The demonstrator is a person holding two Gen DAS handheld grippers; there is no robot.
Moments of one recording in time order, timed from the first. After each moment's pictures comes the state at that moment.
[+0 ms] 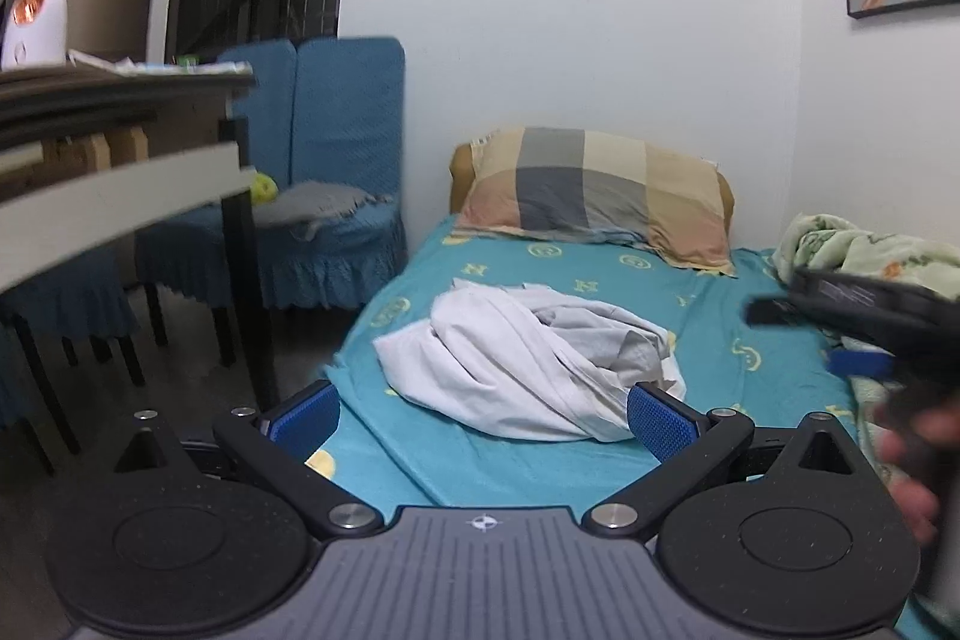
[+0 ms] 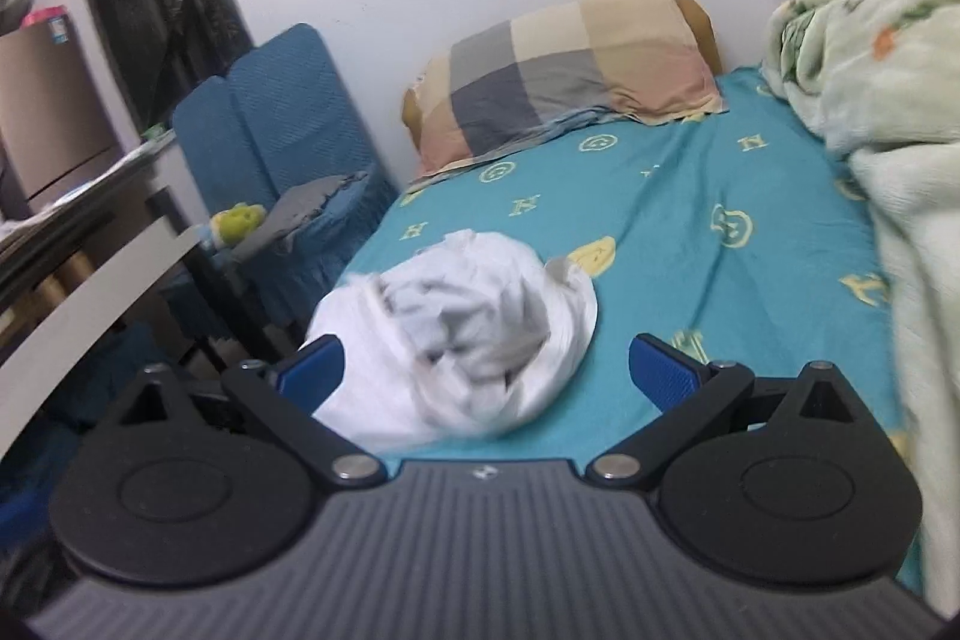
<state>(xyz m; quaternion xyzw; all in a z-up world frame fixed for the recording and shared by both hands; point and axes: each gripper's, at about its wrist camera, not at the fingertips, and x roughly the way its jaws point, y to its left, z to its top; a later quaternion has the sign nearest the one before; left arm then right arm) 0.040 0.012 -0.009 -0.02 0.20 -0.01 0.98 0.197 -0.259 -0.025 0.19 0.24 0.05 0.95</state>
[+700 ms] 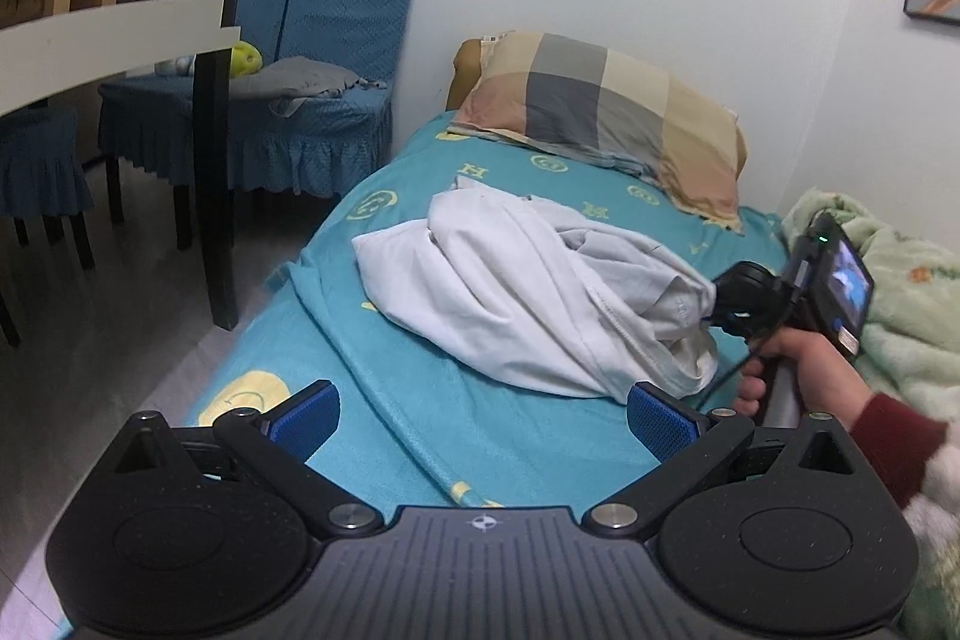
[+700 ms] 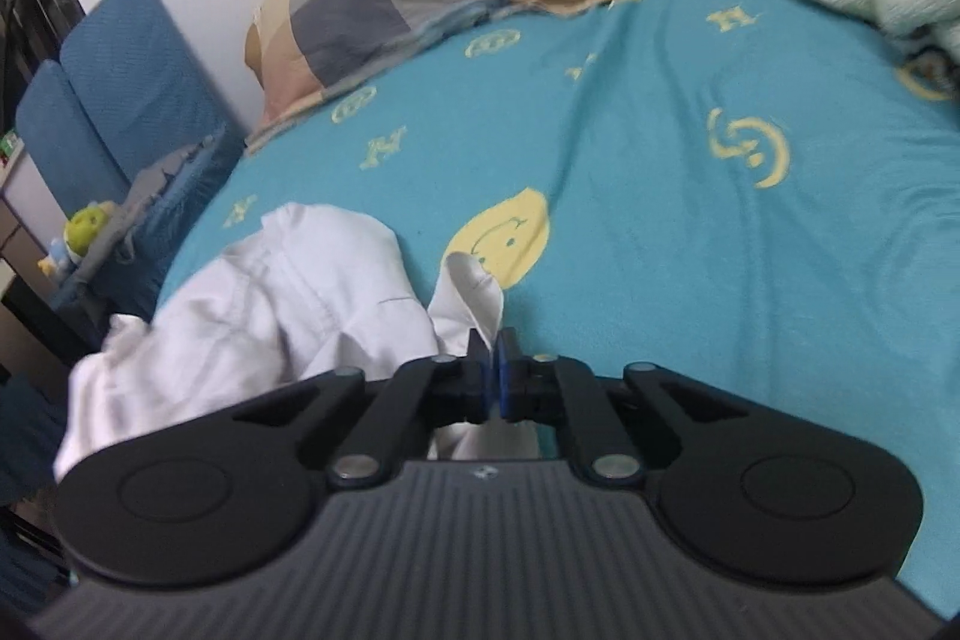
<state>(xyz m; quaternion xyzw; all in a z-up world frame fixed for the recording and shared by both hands) 0.122 0.051 -0.055 -0.10 0.28 -0.04 0.95 0.373 -0.271 -0.119 0.23 0.31 -0.03 0.92</state>
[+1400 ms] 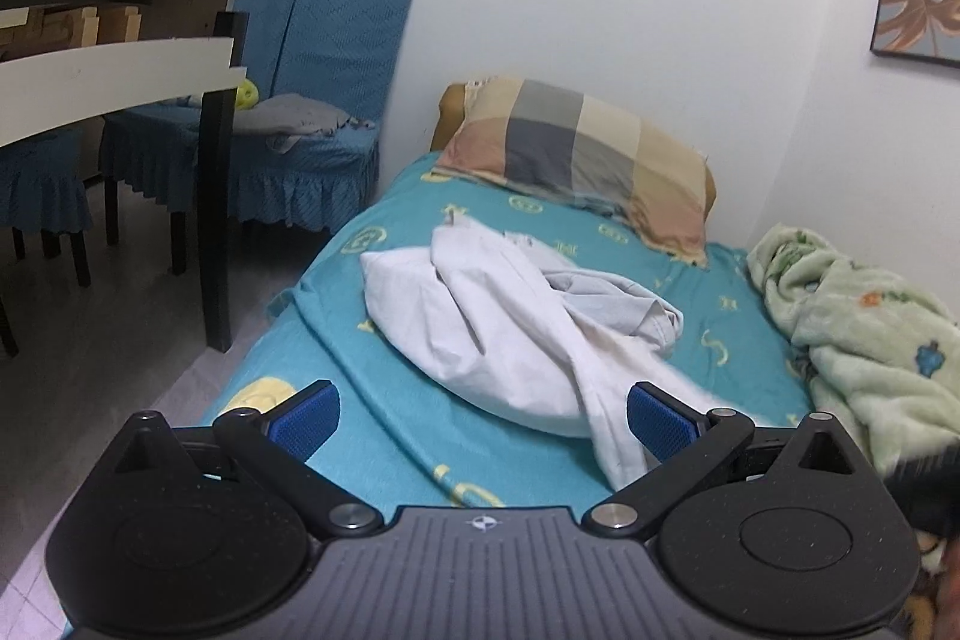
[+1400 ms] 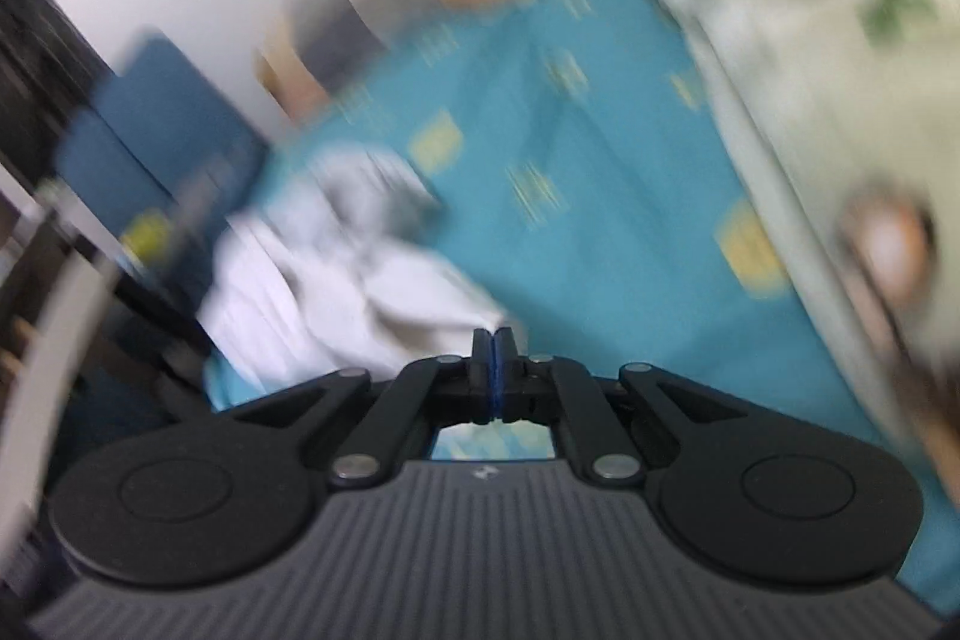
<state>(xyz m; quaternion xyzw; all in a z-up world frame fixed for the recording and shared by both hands) 0.062 0.049 -0.028 -0.10 0.25 -0.05 0.96 0.099 -0.309 -0.076 0.33 0.37 -0.06 0.87</state>
